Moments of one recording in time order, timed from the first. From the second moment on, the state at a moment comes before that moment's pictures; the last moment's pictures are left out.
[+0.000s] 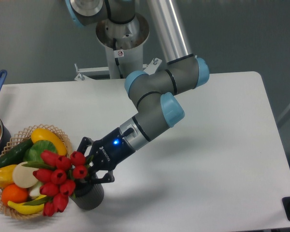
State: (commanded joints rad) arm 2.43 -2.04 -1.66 -0.70 0.37 1.08
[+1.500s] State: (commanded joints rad) arm 2.52 -1.99 -1.50 -0.70 0.12 0.87
